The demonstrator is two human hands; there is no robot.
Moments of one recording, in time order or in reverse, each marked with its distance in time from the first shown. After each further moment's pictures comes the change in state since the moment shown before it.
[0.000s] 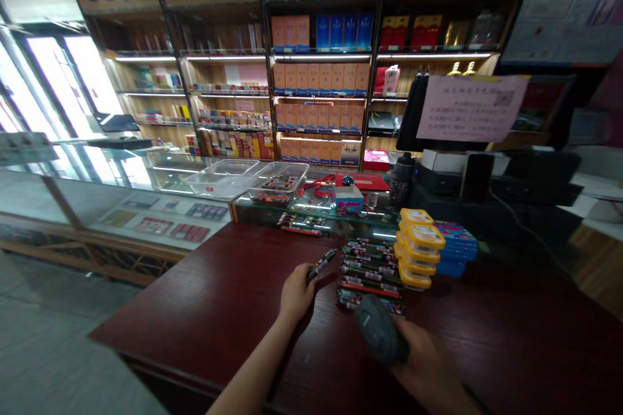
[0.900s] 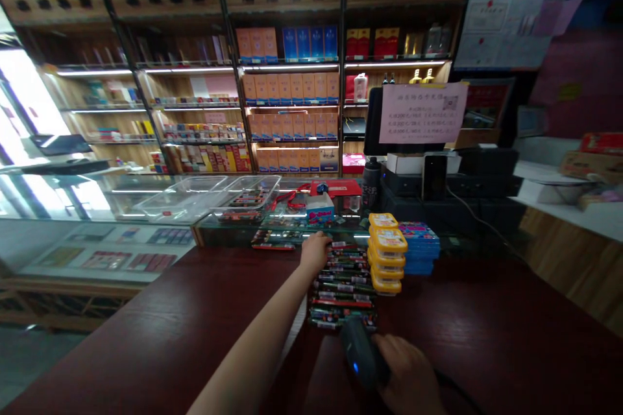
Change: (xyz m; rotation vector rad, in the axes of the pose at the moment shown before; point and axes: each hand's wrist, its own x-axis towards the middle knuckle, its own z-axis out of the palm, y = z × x) left_hand 0.131 0.105 0.048 0.312 -0.154 0.290; right_hand -0.010 0.044 0.014 -0.263 0.155 -0.068
